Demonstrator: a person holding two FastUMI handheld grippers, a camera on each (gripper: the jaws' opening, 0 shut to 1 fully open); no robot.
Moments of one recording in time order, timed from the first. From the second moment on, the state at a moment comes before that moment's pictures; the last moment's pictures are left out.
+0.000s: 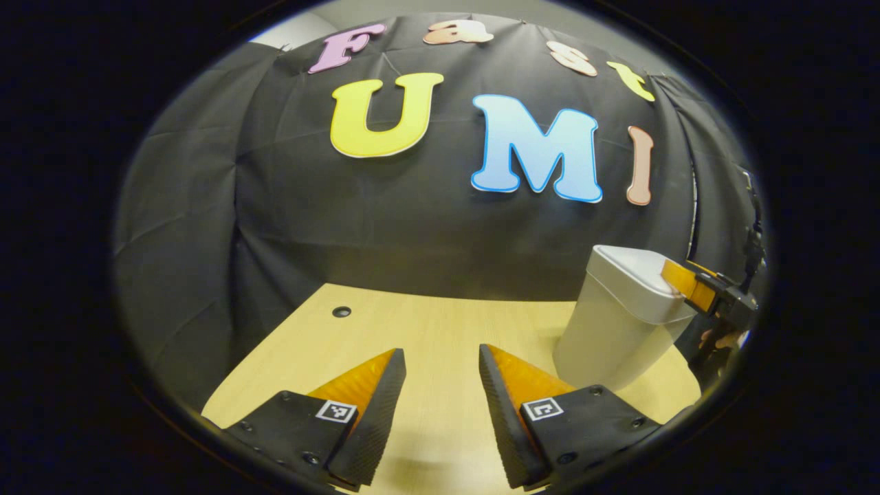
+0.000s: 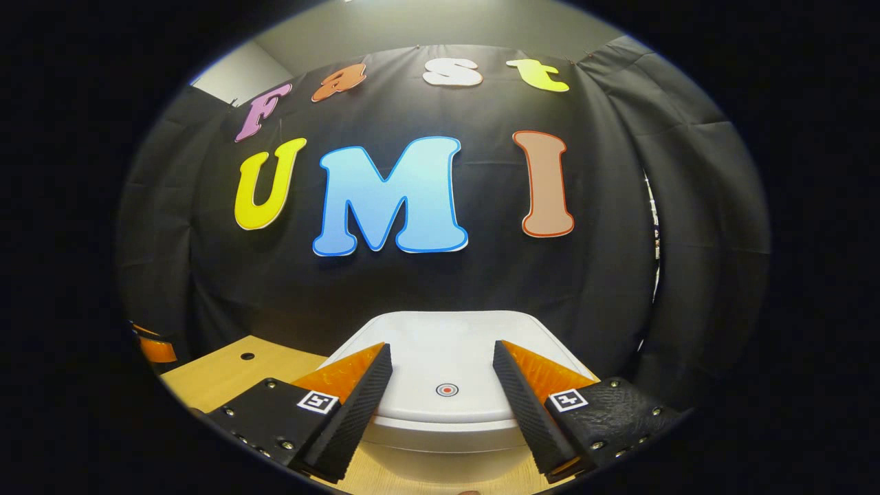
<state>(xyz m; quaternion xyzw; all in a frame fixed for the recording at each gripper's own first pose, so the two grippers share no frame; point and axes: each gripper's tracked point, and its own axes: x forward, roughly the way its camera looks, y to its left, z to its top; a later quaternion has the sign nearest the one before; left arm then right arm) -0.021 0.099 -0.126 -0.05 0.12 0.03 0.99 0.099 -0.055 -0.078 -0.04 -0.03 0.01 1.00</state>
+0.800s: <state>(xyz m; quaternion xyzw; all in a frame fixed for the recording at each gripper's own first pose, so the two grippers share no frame) -0.003 0.077 -0.079 0.00 0.06 -0.02 1.00 0.013 -0.026 0.005 -0.04 -0.10 -0.03 0.99</state>
